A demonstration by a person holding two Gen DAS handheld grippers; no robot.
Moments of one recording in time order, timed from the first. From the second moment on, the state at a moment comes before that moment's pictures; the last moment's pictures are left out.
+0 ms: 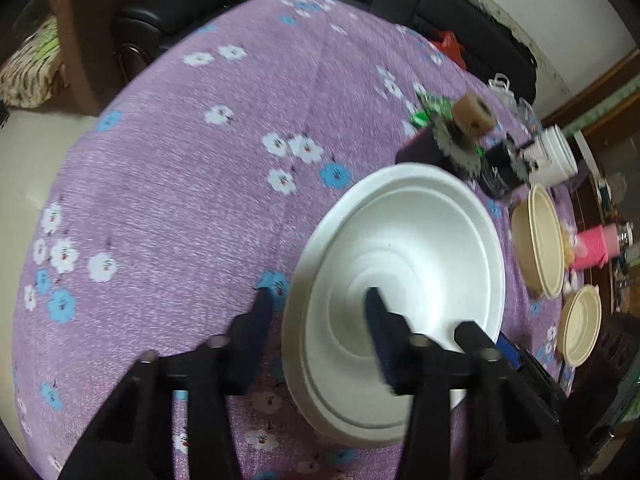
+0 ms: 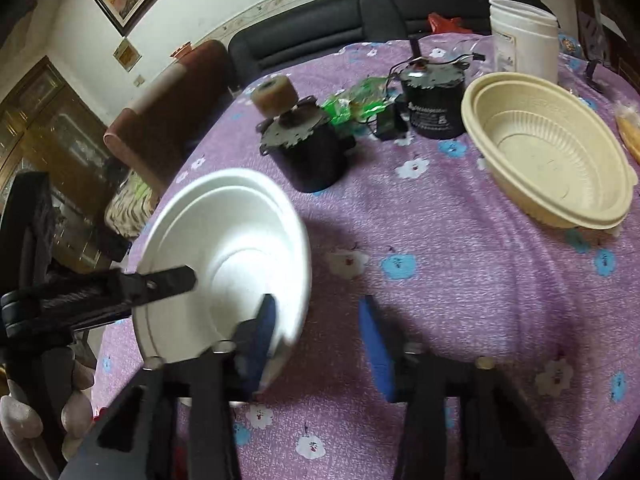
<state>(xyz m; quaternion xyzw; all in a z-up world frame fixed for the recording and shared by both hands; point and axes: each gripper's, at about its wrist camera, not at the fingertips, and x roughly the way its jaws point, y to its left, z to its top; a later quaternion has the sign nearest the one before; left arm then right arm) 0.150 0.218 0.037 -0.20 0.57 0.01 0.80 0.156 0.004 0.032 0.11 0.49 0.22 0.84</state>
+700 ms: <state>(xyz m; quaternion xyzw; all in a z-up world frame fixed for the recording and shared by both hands) -0.011 0.200 0.130 -0.14 0.51 0.02 0.85 0.041 0.011 0.109 0.09 0.45 0.28 0.84</state>
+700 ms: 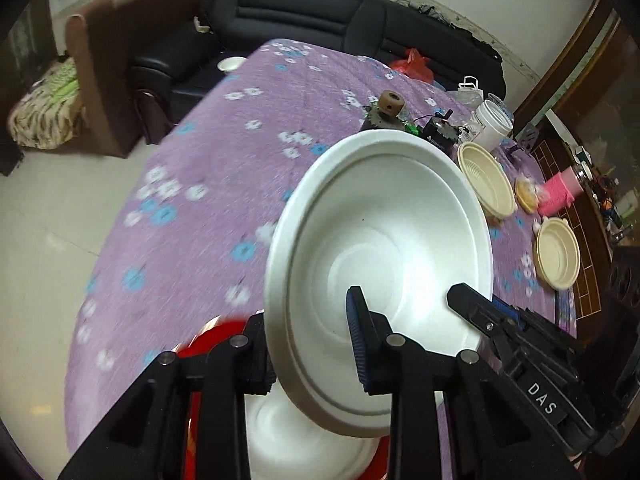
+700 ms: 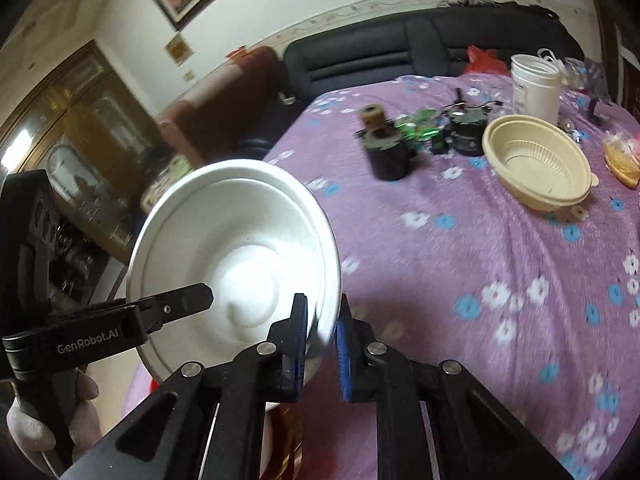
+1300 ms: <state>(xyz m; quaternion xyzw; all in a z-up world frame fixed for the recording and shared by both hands) -0.113 0.210 0.092 -0.10 0.52 0.08 0.84 -0.044 0.053 0.072 0.04 0.49 0.31 0.81</state>
